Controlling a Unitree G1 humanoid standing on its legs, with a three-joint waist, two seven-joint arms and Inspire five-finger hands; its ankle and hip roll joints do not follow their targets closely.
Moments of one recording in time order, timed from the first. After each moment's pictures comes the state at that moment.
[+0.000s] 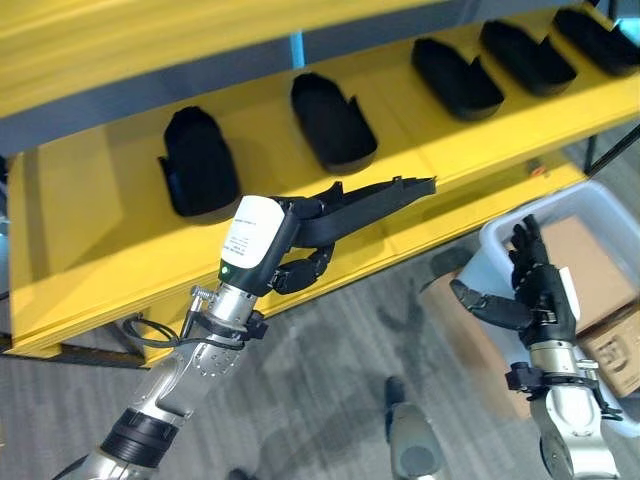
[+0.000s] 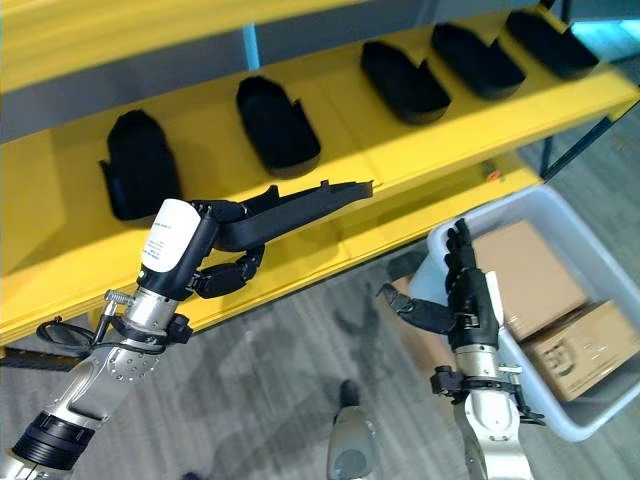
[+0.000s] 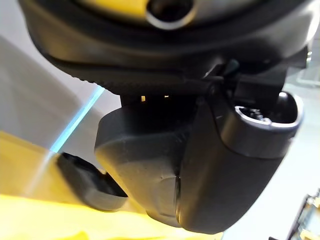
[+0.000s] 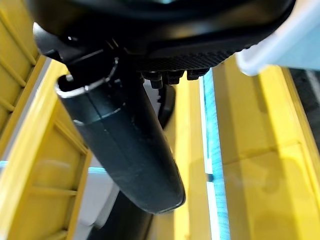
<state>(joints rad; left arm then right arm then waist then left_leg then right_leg) -0.21 0.66 -0.24 -0.12 0.52 -0.34 0.37 0.22 -0.39 -0.03 -0.06 0.34 -0.33 -0.12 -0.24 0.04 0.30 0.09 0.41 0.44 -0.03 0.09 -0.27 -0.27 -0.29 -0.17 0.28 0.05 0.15</state>
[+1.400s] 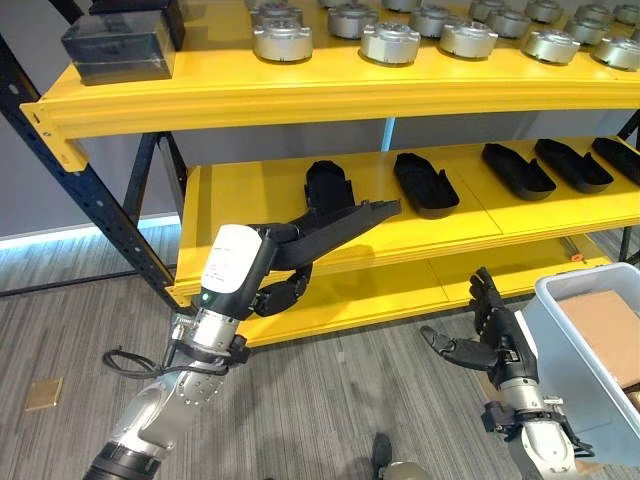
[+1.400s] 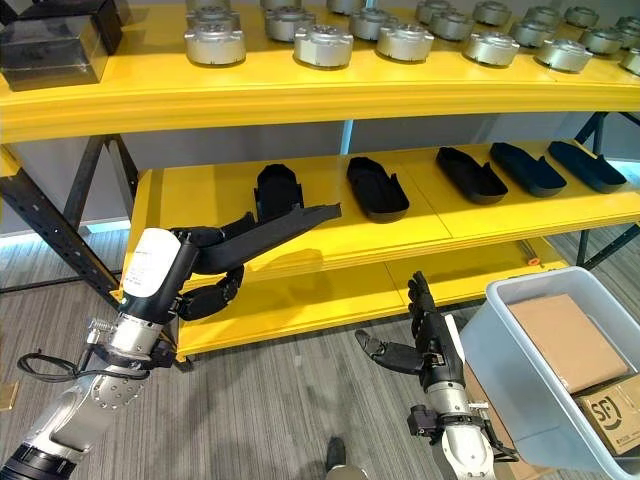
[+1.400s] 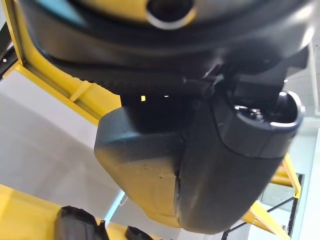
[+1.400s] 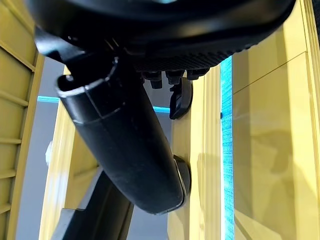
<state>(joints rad) -0.03 0.64 -0.19 -0.14 0.52 -0.33 0.40 0.31 -0.37 0.06 -0.06 0.32 -0.30 -0.08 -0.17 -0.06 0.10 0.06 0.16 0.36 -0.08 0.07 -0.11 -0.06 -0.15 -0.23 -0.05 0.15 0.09</state>
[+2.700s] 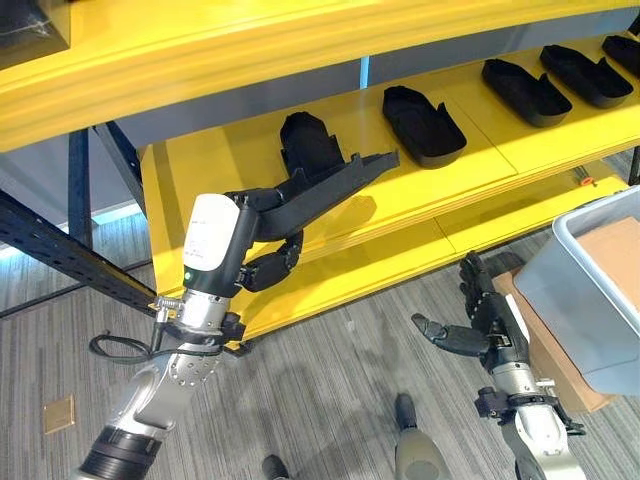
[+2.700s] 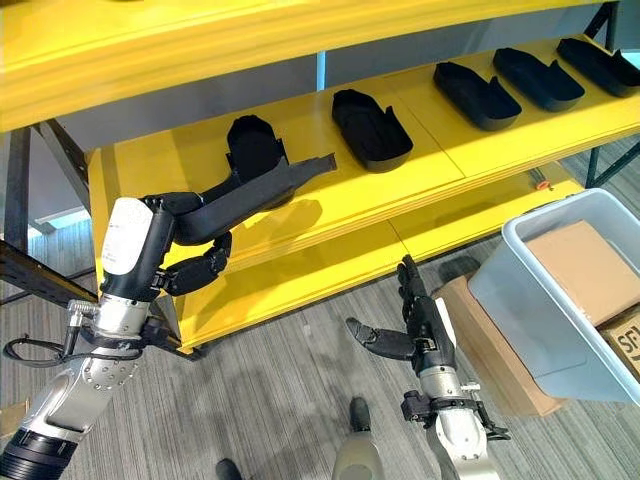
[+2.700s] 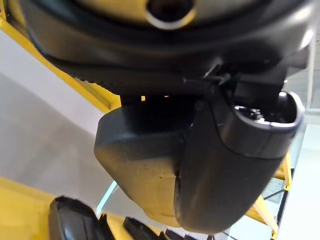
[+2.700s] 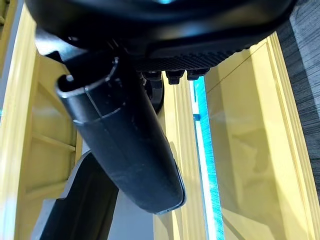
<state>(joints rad) -0.11 0.65 -0.11 -0.14 0.49 -0.35 0.43 0.24 -0.39 0.09 -0.06 0.31 -0.30 -0.07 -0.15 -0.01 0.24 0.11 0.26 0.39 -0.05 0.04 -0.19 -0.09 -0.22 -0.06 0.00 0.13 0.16</state>
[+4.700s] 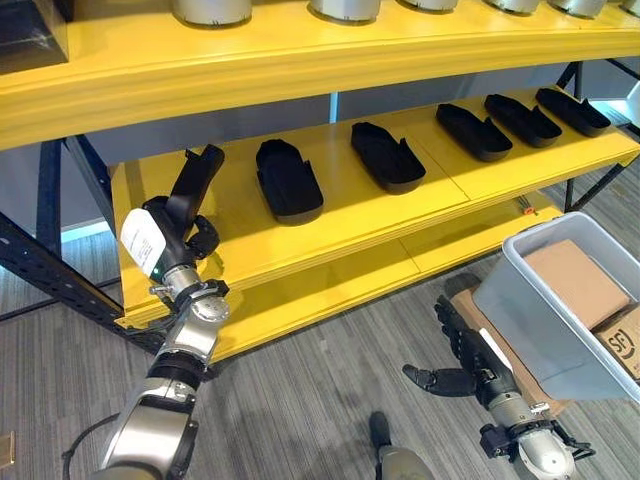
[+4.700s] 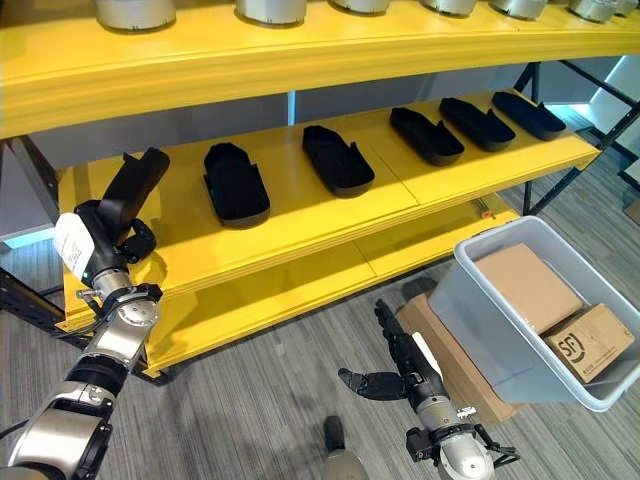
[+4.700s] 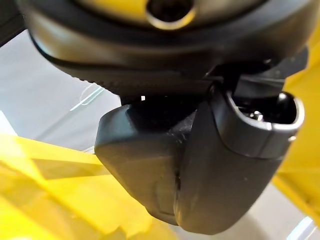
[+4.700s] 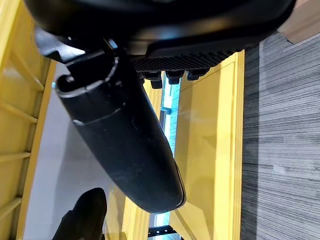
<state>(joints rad) -0.61 0.51 -0.15 0.80 0.15 -0.04 0.85 0.33 -0.52 0.20 -0.04 0.28 -0.25 0.00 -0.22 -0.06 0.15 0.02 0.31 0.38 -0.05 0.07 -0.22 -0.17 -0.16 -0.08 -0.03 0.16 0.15</state>
